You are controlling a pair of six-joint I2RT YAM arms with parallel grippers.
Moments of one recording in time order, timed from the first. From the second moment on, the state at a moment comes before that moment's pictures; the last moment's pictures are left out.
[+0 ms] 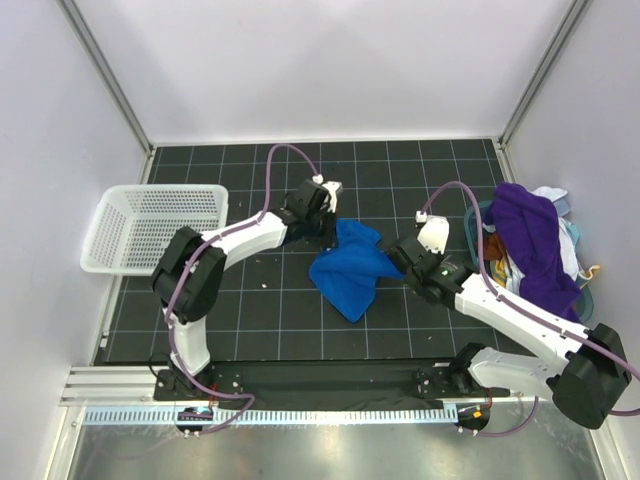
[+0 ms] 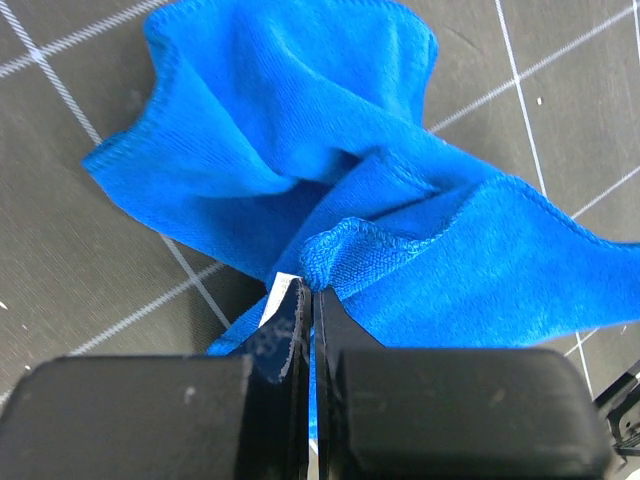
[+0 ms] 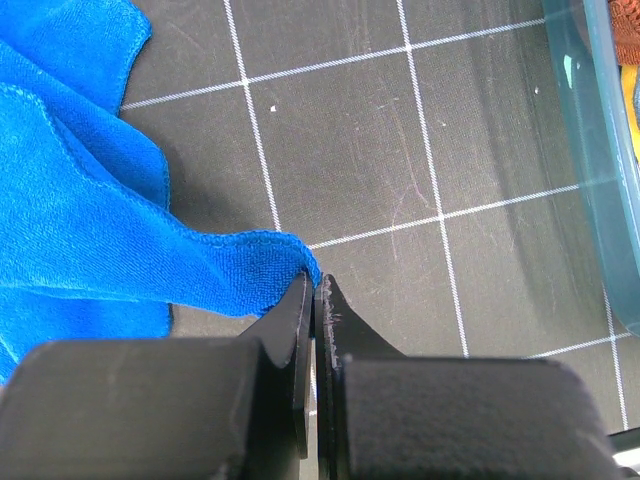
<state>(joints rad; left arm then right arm) -0.67 1.89 1.32 -0.27 0.18 -0.38 0.72 1.09 0.78 -0.73 0.67 0.76</state>
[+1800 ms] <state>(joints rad) -0.74 1.43 1.57 -0.56 -0.08 -0.39 0.63 1.11 1.42 -0.65 0.66 0.33</state>
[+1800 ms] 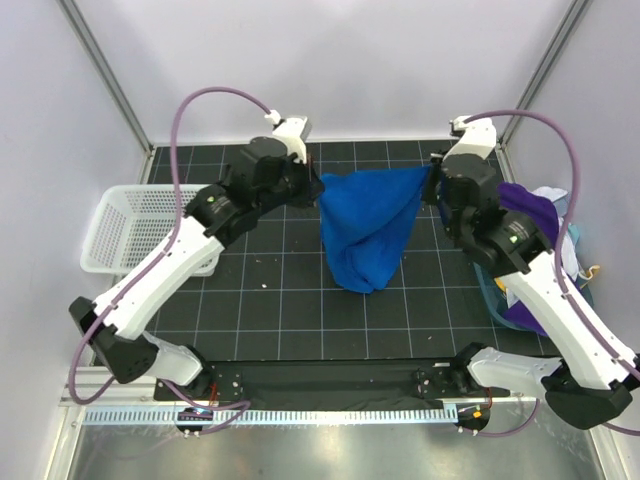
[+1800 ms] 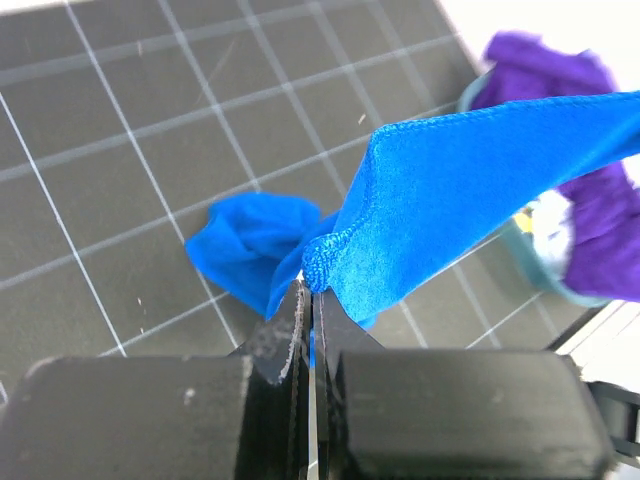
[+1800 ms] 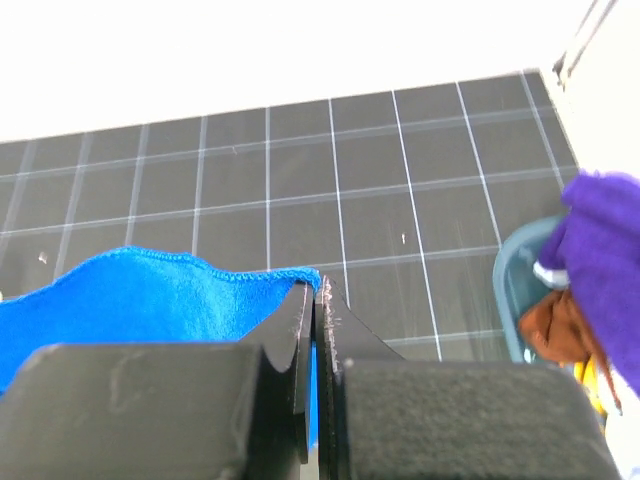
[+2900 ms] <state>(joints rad) -0.76 1.35 2.21 -0.71 0.18 -0.29 0.63 1.09 2.03 -0.69 0.40 0.13</state>
